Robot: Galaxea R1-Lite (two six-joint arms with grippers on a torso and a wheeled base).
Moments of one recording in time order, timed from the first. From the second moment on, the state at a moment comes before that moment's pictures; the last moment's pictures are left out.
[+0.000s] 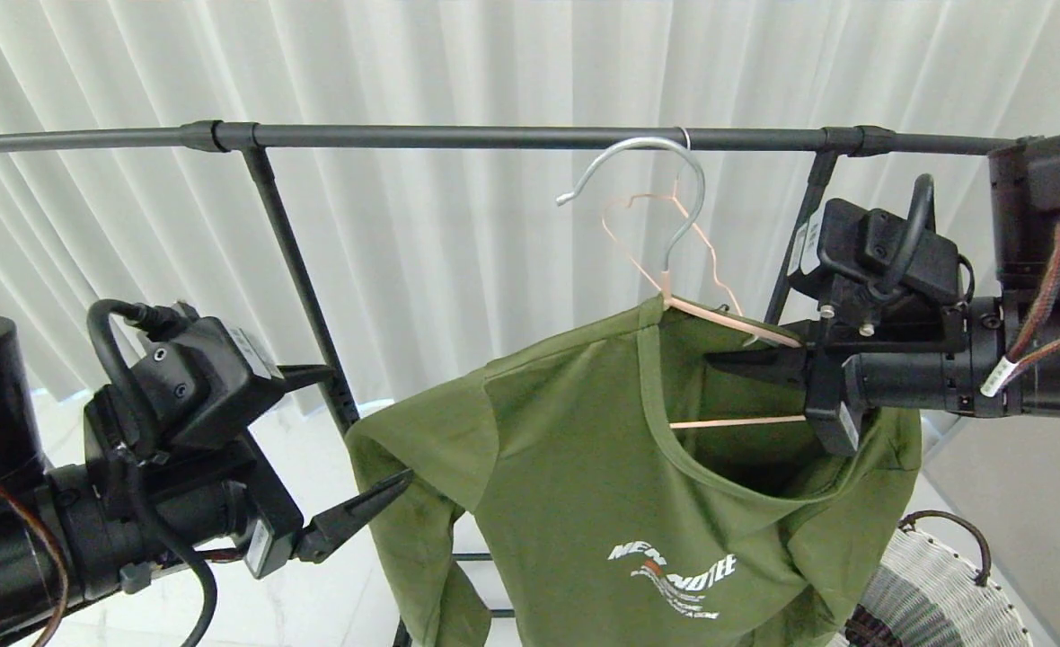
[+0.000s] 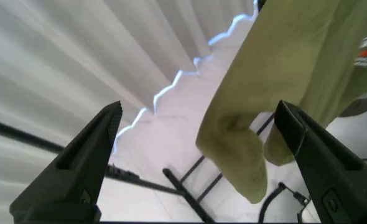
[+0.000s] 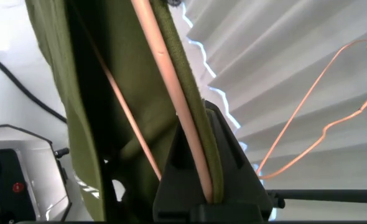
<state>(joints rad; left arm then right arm) -0.43 1.22 -0.55 -0.37 -0.18 0.54 0.69 1.48 -1.12 0.01 0.24 -0.59</state>
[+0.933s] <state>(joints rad) -0.16 1.20 -0.49 -0.37 -0.18 0.54 0.71 1.47 -1.08 0.01 0.19 -0.59</state>
